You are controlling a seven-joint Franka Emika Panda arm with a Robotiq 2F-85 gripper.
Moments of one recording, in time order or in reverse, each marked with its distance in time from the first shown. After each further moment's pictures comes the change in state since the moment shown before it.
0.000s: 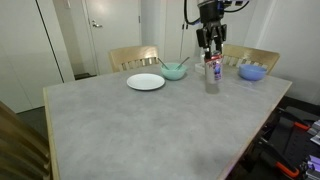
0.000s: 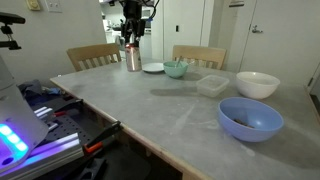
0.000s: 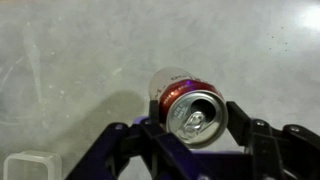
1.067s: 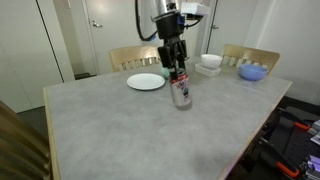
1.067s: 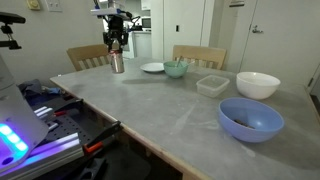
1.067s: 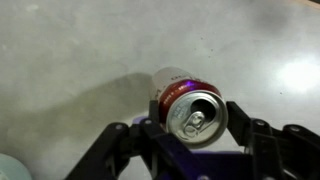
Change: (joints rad) arm 0.150 0.283 0.160 0.245 0.002 -0.015 -0.101
